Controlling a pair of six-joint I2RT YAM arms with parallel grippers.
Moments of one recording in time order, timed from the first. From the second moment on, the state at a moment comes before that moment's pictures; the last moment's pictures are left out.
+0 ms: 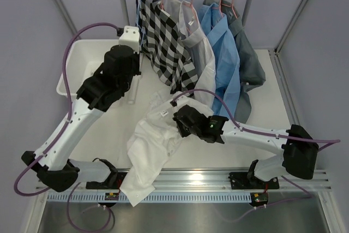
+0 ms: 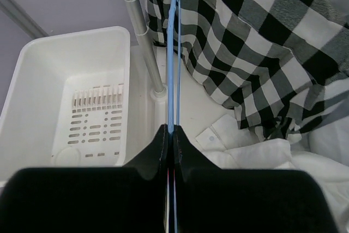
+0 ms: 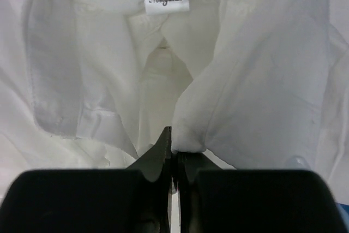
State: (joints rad) left arm -0.68 1.23 1.59 -0.68 -0.61 -0.07; right arm 1.07 1.41 0.94 -0.30 0.26 0.41
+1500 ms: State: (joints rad) left arm -0.48 1.46 1.62 -0.43 -0.50 -0.15; right arm 1.11 0.90 0.94 -0.43 0.34 0.39
